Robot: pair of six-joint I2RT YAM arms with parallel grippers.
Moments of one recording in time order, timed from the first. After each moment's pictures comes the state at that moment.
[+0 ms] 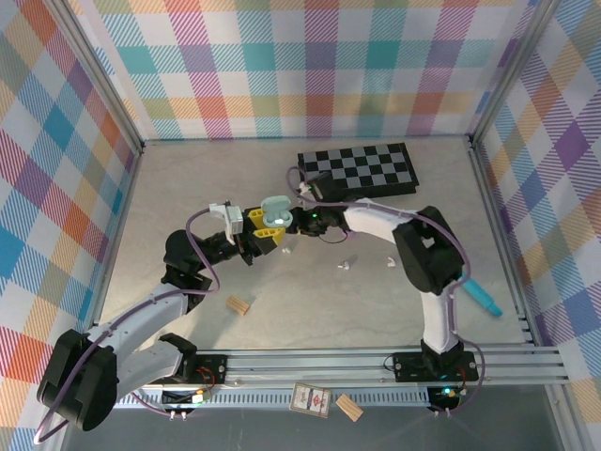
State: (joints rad) left arm -0.45 1.03 0.46 0.91 0.75 -0.27; right arm 0.65 2.05 1.41 -0.25 -0.53 0.56
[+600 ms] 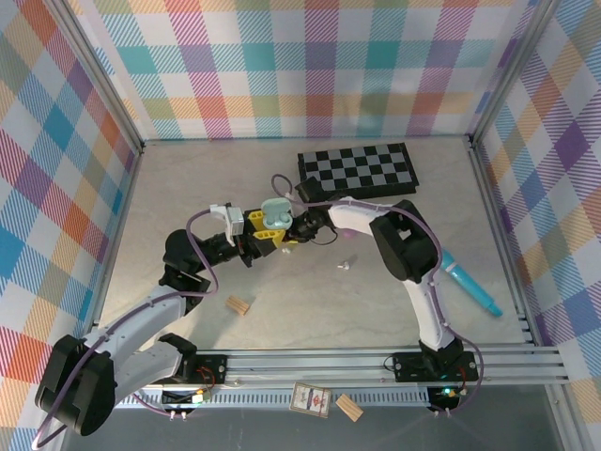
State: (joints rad) left arm -0.45 1.00 0.46 0.83 0.75 -0.25; right arm 0.66 2.21 1.51 -0.33 -0.66 0.44
